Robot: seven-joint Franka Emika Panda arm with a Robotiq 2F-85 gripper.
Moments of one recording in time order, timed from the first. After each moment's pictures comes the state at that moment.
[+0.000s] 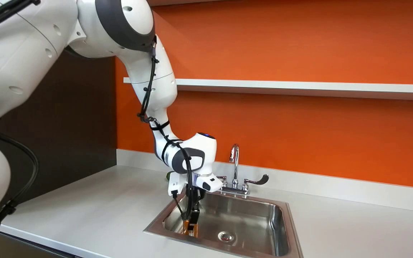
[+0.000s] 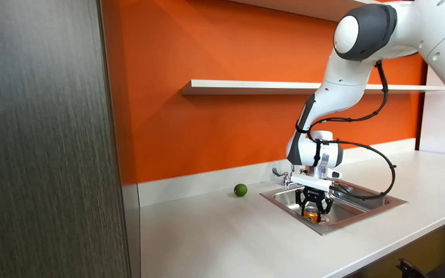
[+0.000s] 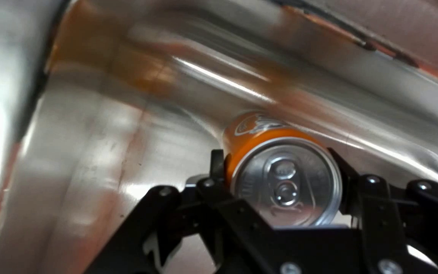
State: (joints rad) arm -0.09 0.58 -0.16 -2.14 0.45 2.65 0.43
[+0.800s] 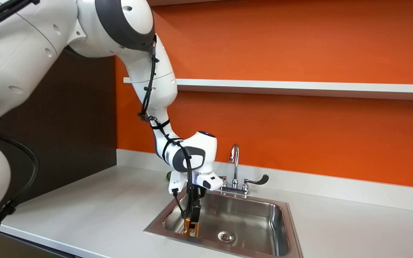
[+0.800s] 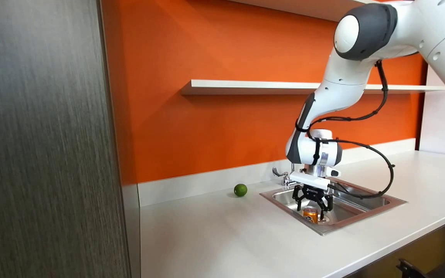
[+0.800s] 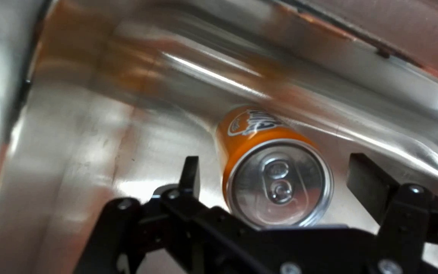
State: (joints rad) arm -0.09 0.58 -0.16 -2.13 0.45 2.65 0.45
